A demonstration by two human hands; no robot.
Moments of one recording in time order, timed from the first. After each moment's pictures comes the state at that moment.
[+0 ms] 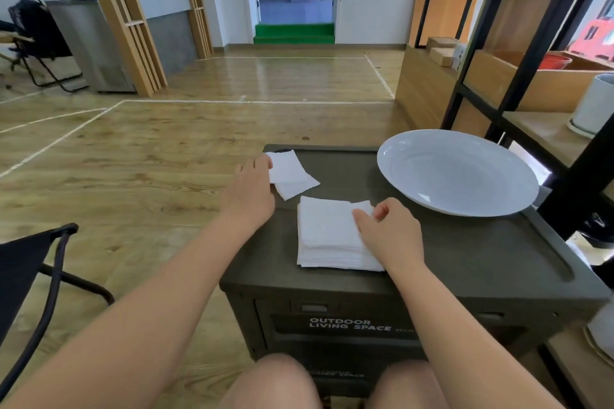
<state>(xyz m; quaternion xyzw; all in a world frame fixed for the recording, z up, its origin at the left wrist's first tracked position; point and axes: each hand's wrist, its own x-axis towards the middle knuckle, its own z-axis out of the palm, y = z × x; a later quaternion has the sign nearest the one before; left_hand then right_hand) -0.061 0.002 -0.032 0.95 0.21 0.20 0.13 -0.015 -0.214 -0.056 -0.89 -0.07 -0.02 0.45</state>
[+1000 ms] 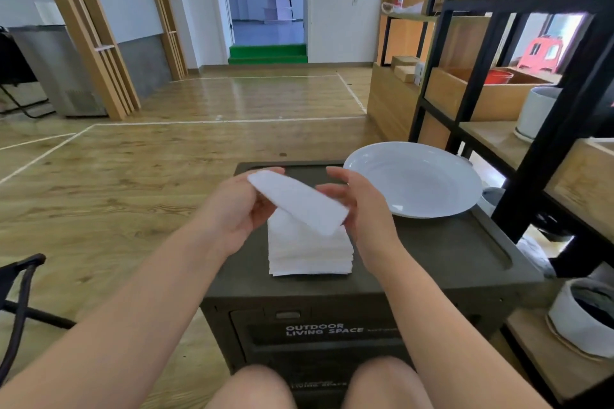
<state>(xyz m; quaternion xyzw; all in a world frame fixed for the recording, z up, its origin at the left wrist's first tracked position) -0.105 -0.070 0.047 0.59 0.20 0.12 0.77 -0.044 -0.228 0.010 -0.65 -0.17 0.10 0.74</state>
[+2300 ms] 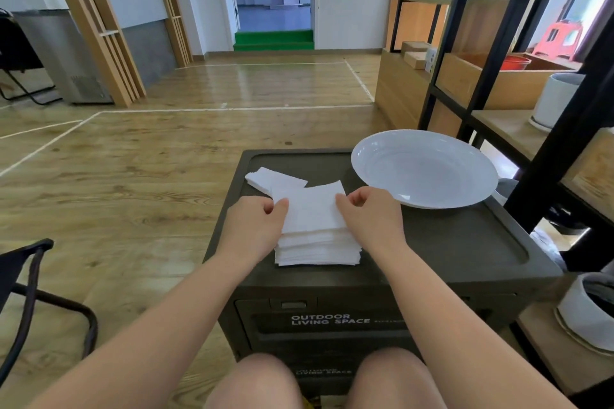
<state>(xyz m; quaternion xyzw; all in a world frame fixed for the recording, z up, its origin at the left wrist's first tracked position) -0.101 -0.071 -0.019 0.88 0.23 0.20 0.37 -0.019 -0.226 -0.025 -0.87 -0.11 -0.04 0.47</state>
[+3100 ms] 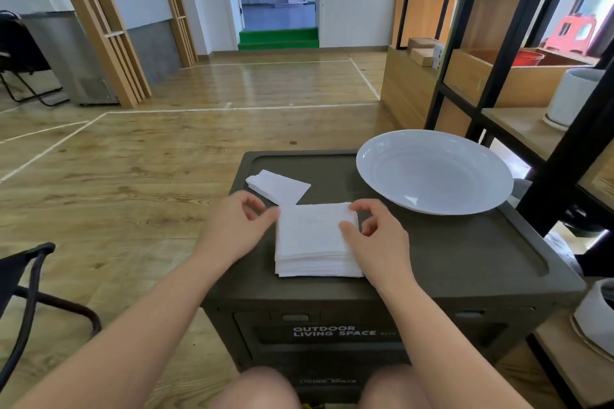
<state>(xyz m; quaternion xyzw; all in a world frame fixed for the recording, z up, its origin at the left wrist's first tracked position) -0.088 -0.027 -0.036 0.90 0.24 0.19 0.31 -0.028 -0.235 -0.057 -0.83 -0.12 -0.02 0.55</state>
